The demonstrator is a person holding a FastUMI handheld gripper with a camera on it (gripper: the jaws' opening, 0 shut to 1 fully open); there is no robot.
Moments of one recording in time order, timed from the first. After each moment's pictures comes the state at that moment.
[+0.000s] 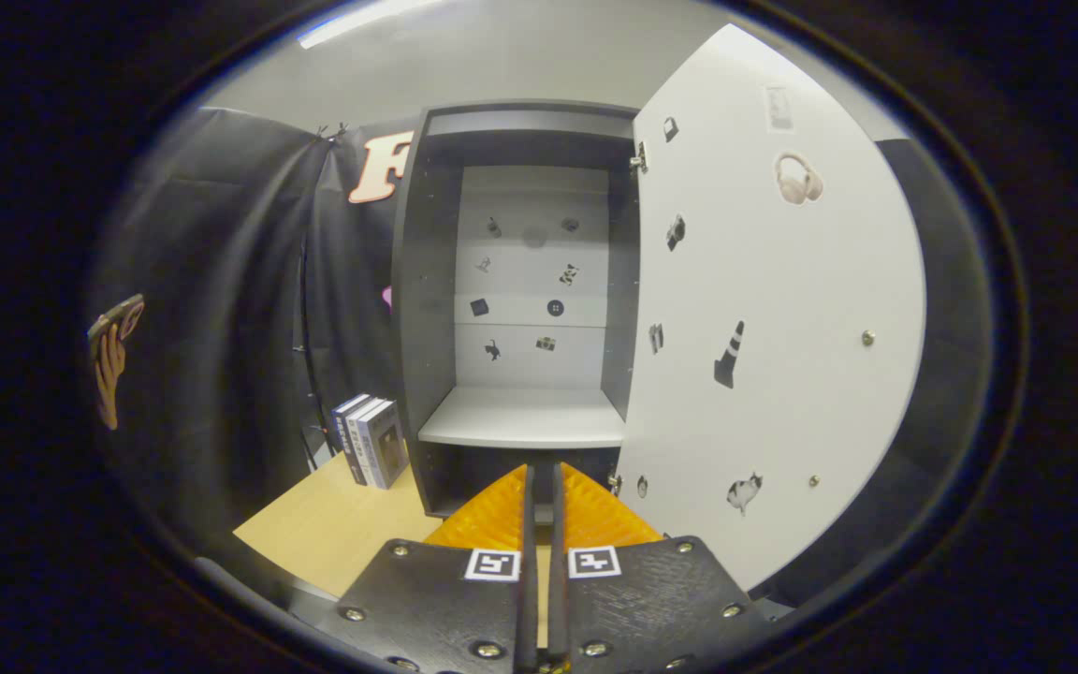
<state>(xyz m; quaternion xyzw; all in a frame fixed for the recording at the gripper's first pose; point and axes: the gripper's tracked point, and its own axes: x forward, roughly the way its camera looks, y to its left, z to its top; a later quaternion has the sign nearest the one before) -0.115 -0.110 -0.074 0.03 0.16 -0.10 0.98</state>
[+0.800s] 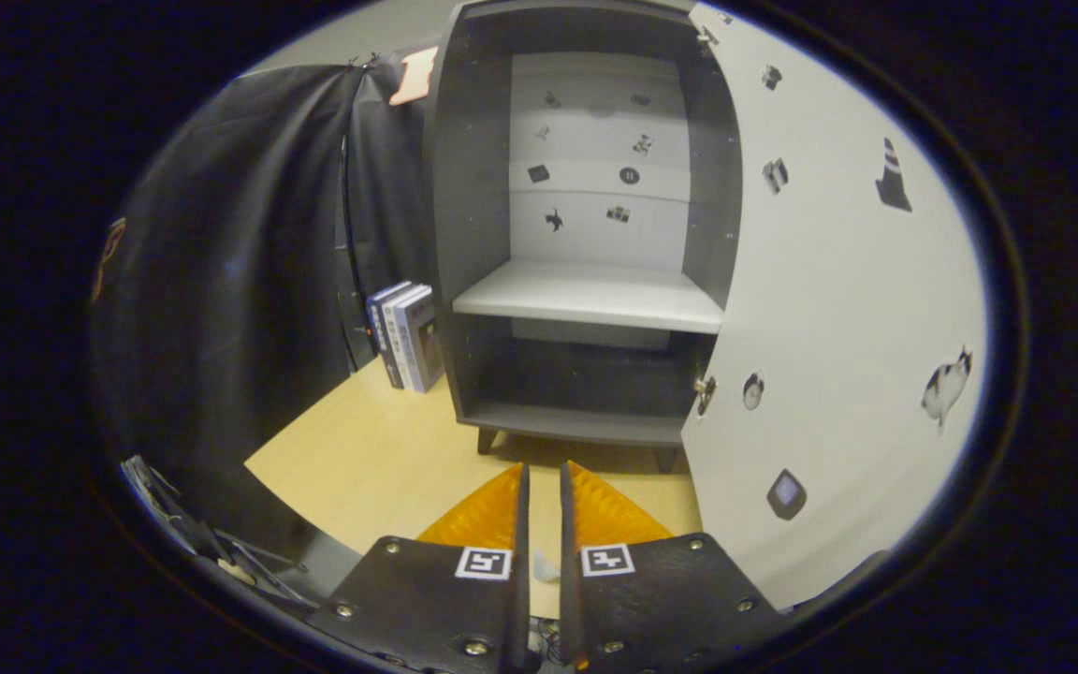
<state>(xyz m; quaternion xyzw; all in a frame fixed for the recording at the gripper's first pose) -0.094 -0.076 -0.254 0.03 0.33 0.00 0.94</state>
